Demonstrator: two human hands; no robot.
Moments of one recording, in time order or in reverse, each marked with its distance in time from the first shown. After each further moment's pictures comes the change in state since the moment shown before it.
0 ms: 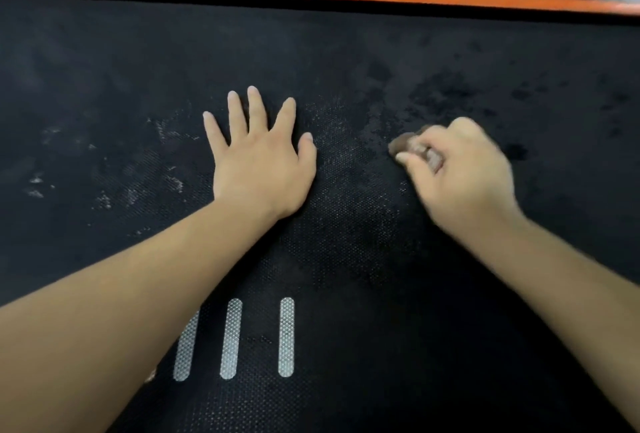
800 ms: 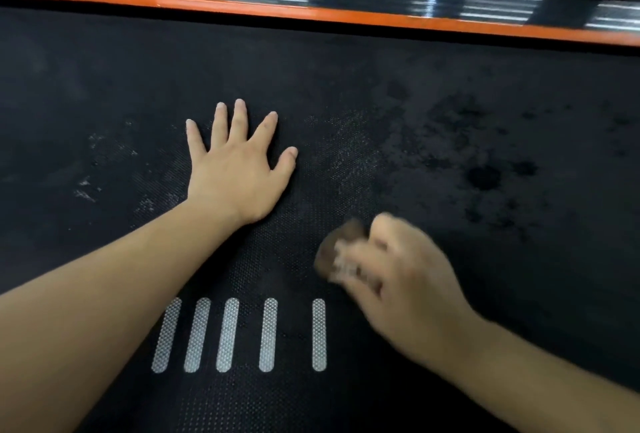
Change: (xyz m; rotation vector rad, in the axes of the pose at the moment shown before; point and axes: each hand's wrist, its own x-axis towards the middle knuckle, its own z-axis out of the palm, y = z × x) left_hand -0.001 -0.066 -0.016 0.049 -0.044 0.010; right_hand -0.079 -0.085 0.007 0.147 -0.180 -0.339
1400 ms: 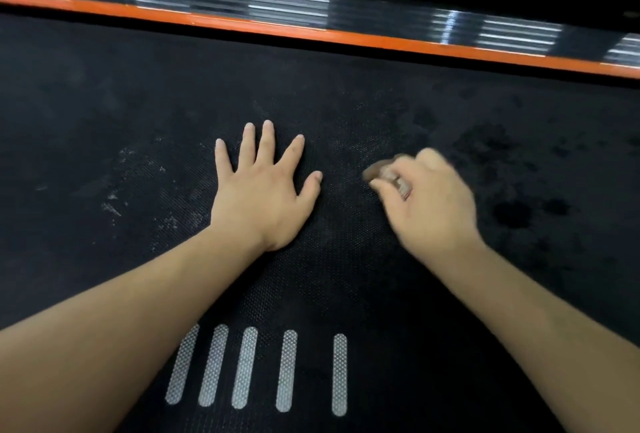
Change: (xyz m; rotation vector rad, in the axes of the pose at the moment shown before) left_hand 0.000 -0.002 0.003 -0.012 0.016 0.023; right_hand 0.095 0.049 0.005 -0.140 0.176 0.260
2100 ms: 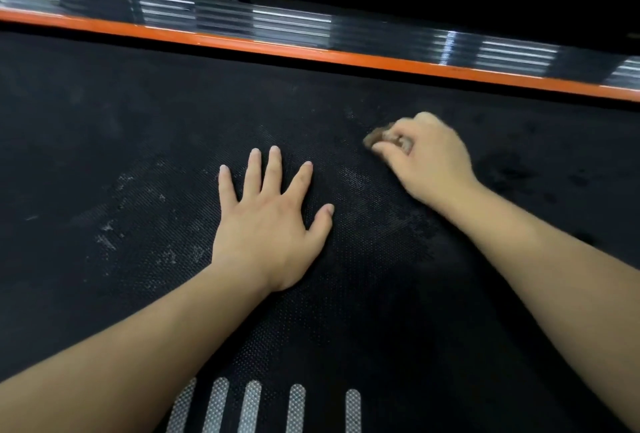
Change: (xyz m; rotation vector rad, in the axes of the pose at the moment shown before) left_hand 0.000 0.001 -0.001 0.012 -0.003 0.005; right_hand 0.104 0.022 0.029 -0.007 -0.087 -0.041
